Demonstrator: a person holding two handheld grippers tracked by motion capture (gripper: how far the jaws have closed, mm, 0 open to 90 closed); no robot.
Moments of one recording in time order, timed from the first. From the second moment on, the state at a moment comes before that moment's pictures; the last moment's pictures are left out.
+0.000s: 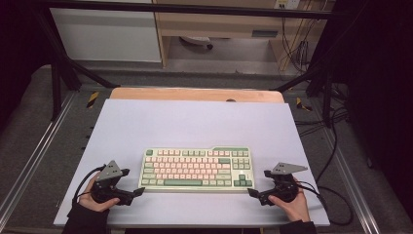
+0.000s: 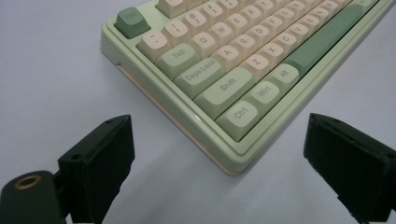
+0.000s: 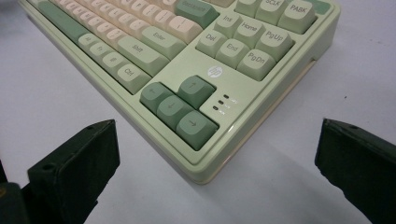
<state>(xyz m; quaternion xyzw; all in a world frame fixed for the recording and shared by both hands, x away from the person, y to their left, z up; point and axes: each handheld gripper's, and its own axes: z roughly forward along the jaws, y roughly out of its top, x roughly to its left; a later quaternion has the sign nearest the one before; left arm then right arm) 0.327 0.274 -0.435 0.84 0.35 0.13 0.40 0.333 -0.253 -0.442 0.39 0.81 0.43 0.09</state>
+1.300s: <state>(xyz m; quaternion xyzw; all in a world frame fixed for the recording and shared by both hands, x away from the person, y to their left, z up) 0.326 0.273 -0.425 0.83 0.35 0.14 0.41 0.333 -0.254 -0.442 0.39 0.81 0.43 0.09</state>
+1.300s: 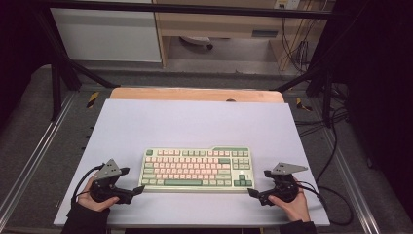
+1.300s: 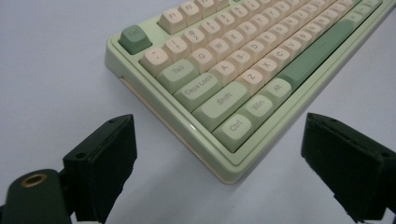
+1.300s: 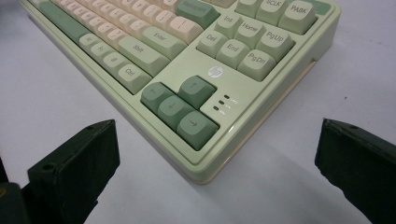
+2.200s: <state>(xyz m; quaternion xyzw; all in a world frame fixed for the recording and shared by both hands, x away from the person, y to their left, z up) 0.332 0.247 -0.410 0.83 0.34 0.15 0.41 0.333 -0.253 -0.442 0.39 0.81 0.42 0.09</state>
